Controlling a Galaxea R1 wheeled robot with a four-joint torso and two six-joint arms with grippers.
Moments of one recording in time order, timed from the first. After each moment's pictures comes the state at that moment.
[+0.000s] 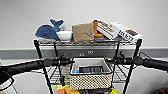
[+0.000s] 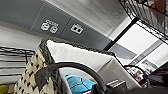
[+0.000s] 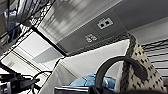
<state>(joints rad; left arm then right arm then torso) 0.17 2.33 -1.51 -0.34 0.23 -0.24 -0.16 2.36 -1.56 0.45 -0.25 0.16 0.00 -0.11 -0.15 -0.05</state>
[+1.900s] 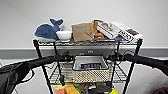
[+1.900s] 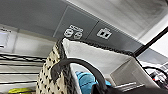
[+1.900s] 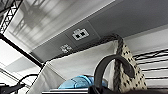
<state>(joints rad) 0.15 2.60 -1.97 -0.30 0.34 -0.25 -0.16 2.59 -1.97 0.40 -0.32 0.16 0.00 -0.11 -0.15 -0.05</state>
